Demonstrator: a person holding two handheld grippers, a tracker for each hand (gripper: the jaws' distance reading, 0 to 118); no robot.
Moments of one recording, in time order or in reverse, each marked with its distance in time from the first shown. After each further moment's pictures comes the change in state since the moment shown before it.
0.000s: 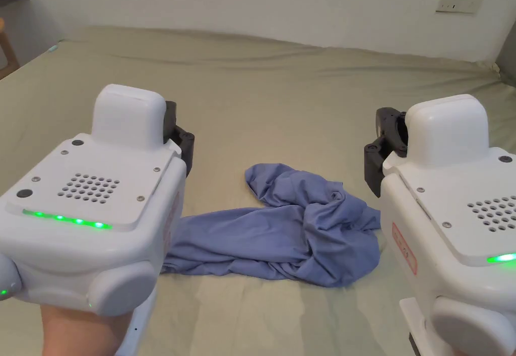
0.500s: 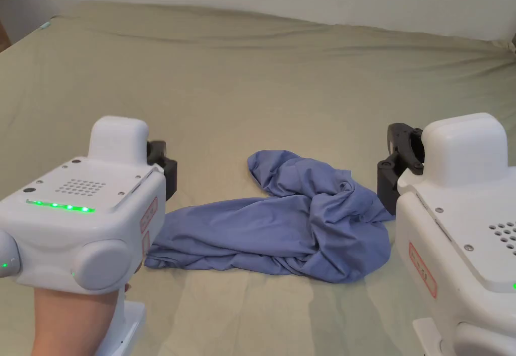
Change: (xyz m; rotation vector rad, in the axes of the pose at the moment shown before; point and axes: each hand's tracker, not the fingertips) left arm -0.035 -0.075 -0.079 -0.317 -0.061 0.121; right arm -0.007 -0.028 -0.030 -0.099 0.014 -0.009
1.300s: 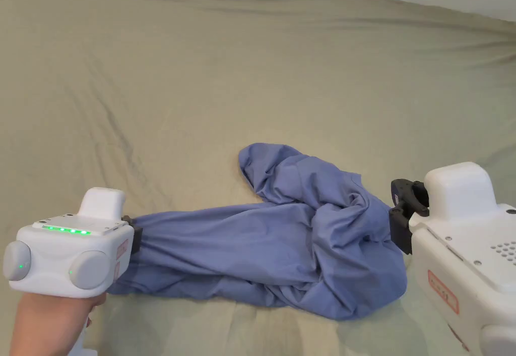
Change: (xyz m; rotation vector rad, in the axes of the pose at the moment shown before) left arm -0.055 -0.105 -0.186 -0.446 0.070 -0.038; right arm 0.034 -0.072 -0.159 -0.325 0.106 0.069
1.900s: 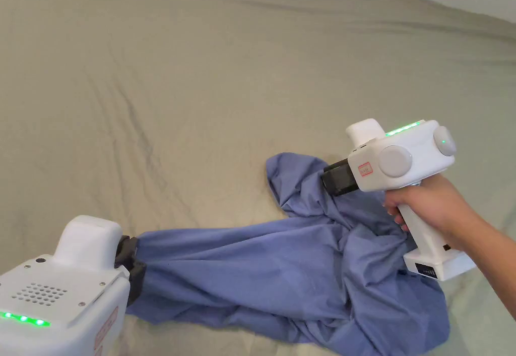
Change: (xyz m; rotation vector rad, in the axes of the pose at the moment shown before) left arm 0.000 -0.022 0.067 0.106 -0.024 0.036; right arm -0.013 0.037 -0.298 -0.487 0.245 0.175
